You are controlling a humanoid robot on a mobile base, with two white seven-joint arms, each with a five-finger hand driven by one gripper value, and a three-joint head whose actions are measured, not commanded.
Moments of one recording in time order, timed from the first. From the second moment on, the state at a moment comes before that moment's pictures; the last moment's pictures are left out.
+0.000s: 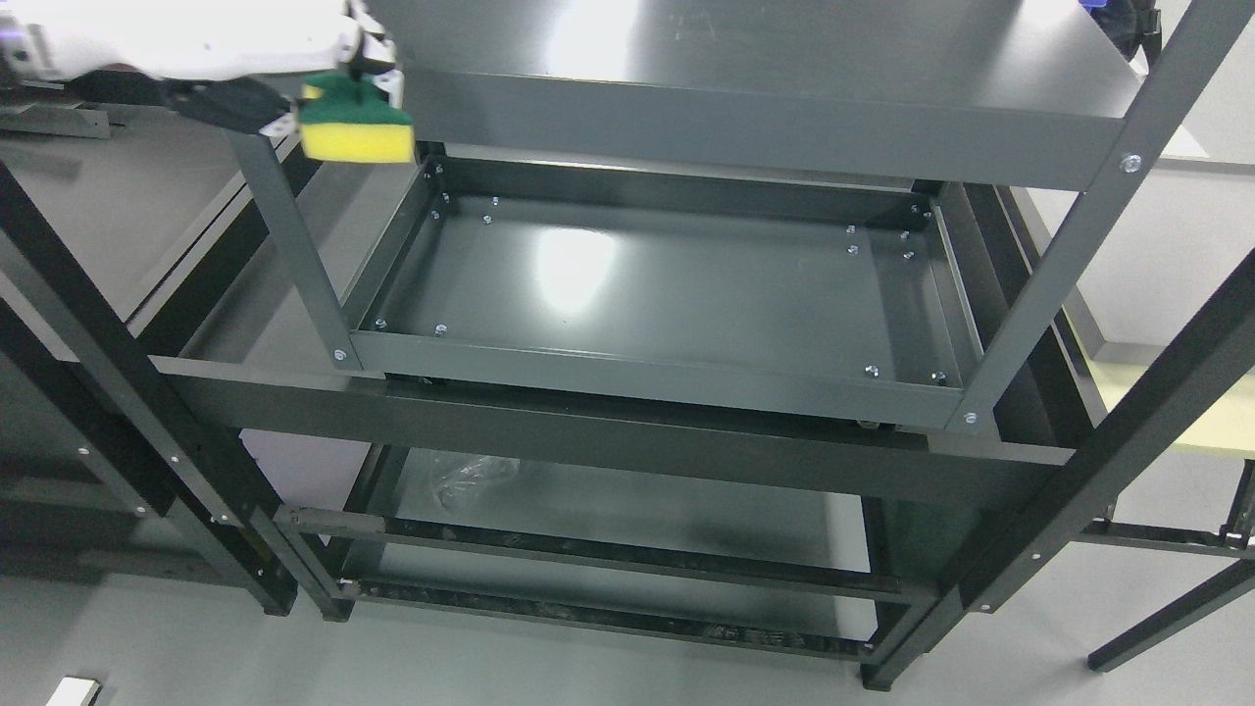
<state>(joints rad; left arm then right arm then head) -1.29 0.66 -0.28 -1.41 -0.28 -0.78 -1.04 -0.08 0.00 -0.21 0.00 -0.12 0.00 -0.07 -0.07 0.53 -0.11</state>
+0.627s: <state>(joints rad) -1.30 0.60 -0.25 -1.37 -0.36 -0.78 -1.05 -0.08 0.00 -0.21 0.00 -0.12 0.00 -0.07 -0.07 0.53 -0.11</state>
